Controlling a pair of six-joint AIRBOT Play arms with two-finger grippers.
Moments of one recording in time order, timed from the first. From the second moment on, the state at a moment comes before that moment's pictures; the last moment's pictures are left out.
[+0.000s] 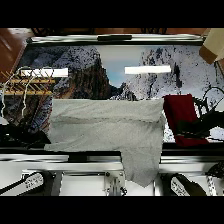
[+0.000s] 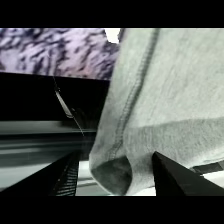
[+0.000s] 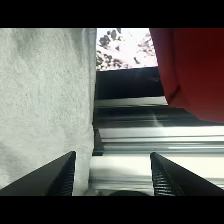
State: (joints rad) left arm 0.51 -1.22 0.65 1.25 -1.33 -1.15; right arm -0.30 -1.06 0.91 -1.40 1.57 1.40
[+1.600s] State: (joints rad) left arm 0.52 -1.21 0.59 1.07 -1.26 -1.04; right arm -0.09 -1.13 0.42 -1.14 1.29 1.39
